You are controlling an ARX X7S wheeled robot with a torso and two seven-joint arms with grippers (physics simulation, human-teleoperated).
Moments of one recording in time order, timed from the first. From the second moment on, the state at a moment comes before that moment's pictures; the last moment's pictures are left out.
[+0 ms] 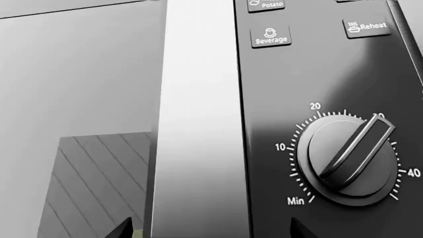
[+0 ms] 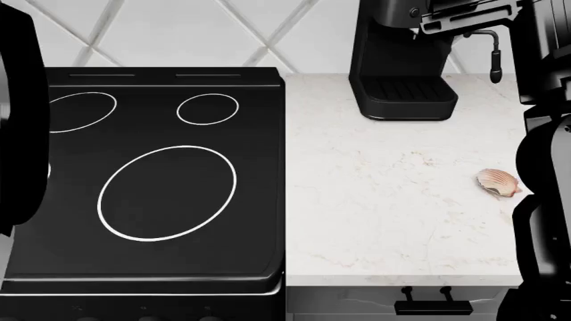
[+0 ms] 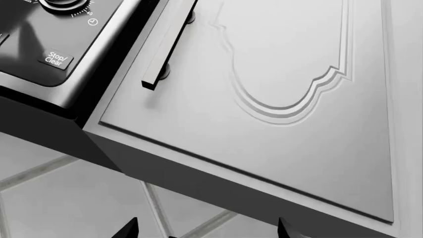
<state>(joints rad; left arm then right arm) -1.99 -0.11 0.25 -0.88 -0.19 -0.36 -0.12 0.98 0.37 -0.10 -0.56 0.06 0.72 0.00</state>
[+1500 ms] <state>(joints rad) -1.84 -0.24 0.14 -0.19 -0.32 -0.84 -0.17 1.01 0.39 -0.12 -0.60 0.08 0.78 0.02</state>
